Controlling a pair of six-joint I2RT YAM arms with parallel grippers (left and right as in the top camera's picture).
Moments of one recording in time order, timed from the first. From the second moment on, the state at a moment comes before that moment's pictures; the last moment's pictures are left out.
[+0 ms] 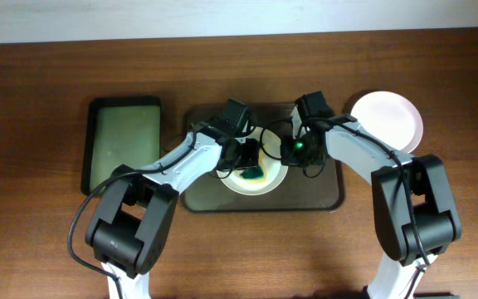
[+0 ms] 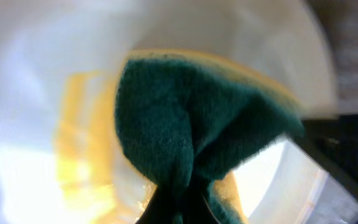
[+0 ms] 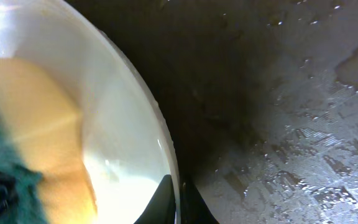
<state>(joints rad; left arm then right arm) -0.52 2.01 1.32 -0.53 0.21 -0.52 0.27 1.95 1.20 -0.57 -0.29 0.30</state>
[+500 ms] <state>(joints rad) -0.44 1.90 1.35 -0.63 -0.15 -0.47 0.29 1.95 1.20 -0.57 -0.29 0.31</state>
